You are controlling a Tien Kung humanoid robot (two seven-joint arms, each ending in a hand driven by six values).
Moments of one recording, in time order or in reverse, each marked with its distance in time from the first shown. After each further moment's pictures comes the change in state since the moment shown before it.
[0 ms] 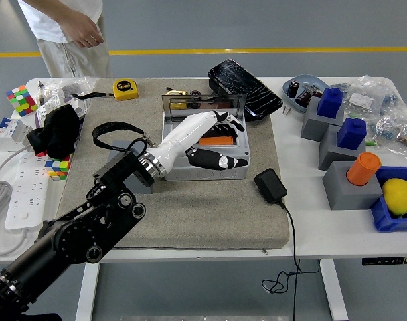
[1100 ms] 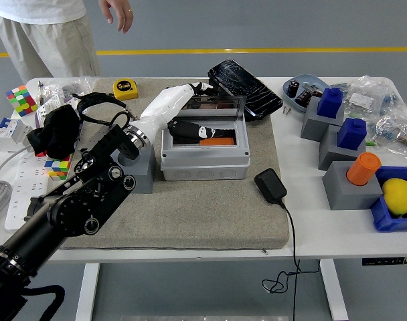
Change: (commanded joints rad) left arm -0.082 0.000 -0.067 0.103 0.094 -0.013 0.060; right arm -0.006 -0.004 -0.015 0.000 0.009 0.001 0.004
